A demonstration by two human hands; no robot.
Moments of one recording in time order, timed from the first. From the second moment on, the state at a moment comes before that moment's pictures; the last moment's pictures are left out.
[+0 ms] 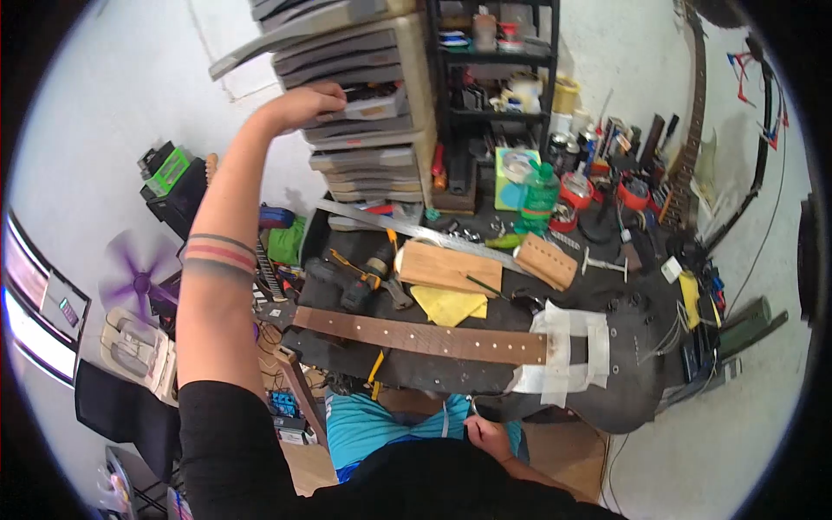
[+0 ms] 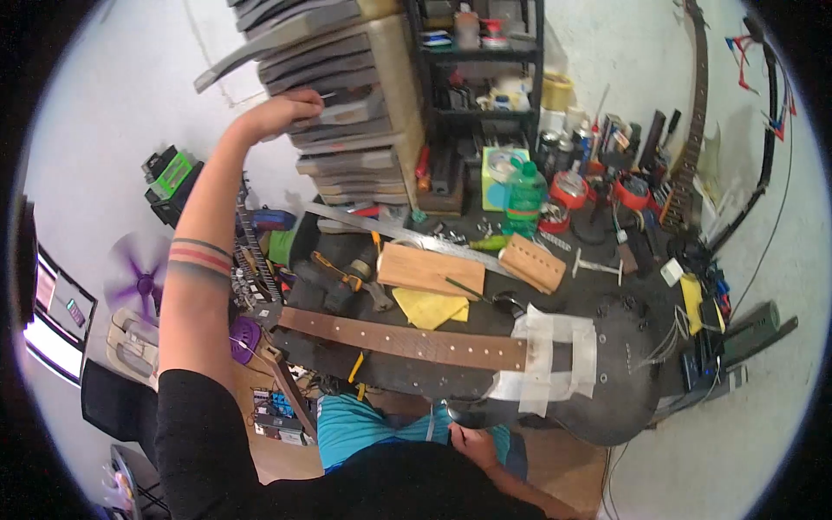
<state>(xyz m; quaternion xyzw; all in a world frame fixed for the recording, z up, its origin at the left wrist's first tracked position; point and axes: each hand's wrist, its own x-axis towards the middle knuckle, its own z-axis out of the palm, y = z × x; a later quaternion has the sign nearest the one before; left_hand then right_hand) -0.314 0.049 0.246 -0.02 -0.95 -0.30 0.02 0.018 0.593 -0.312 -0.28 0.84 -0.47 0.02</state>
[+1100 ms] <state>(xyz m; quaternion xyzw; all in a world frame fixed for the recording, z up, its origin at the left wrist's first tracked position) -0.281 0.062 0.262 0.00 -0.94 -0.27 0.19 0.011 0.598 -0.327 -0.28 0.81 -0.51 0.05</state>
